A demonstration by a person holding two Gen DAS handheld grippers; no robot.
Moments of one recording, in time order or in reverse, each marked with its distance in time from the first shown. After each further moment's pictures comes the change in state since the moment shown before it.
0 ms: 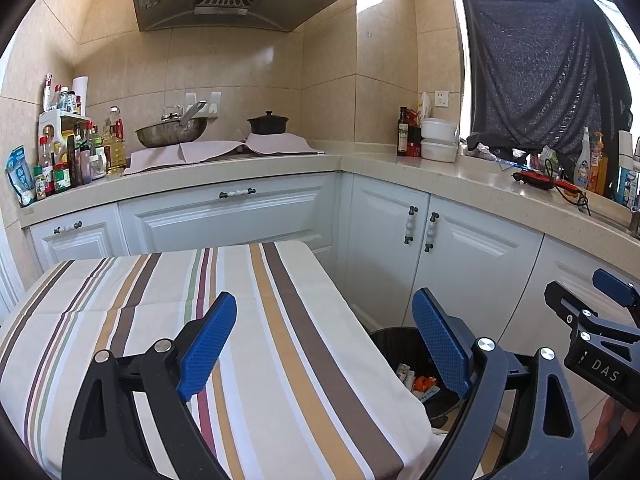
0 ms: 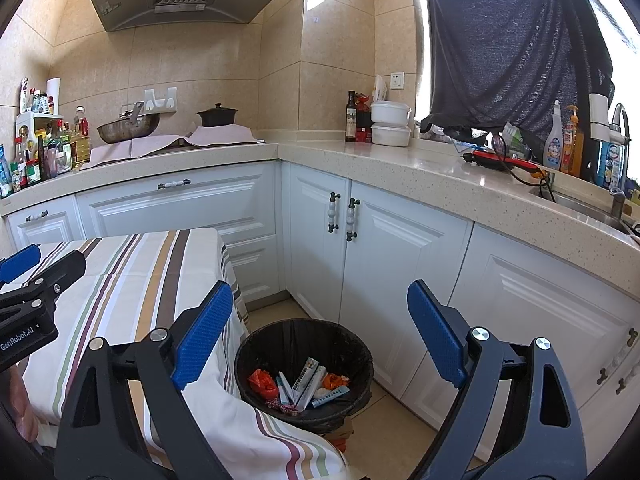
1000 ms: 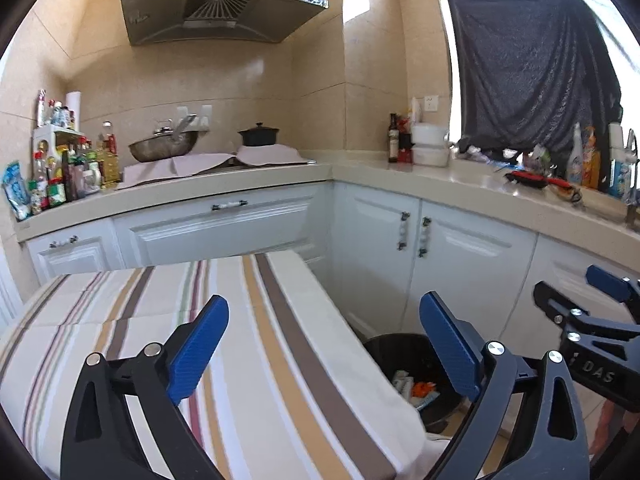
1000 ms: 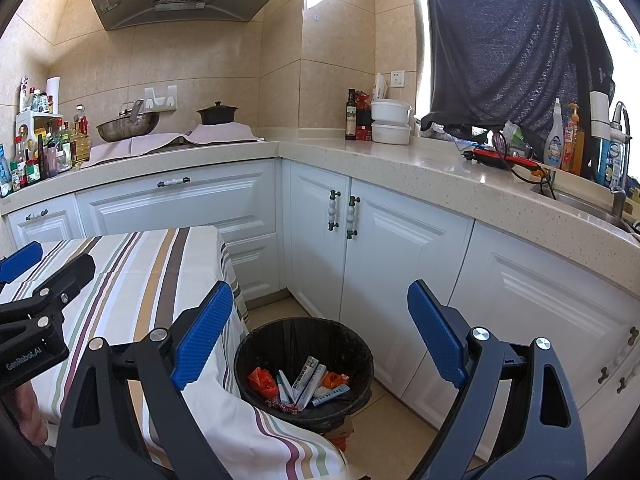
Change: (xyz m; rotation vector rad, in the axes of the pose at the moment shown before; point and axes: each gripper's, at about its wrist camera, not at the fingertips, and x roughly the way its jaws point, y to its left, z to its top) left arm 0.002 -0.014 -0.002 0.048 -0.033 0.001; right arm 0.003 0.000 0.000 -0.001 0.004 0.002
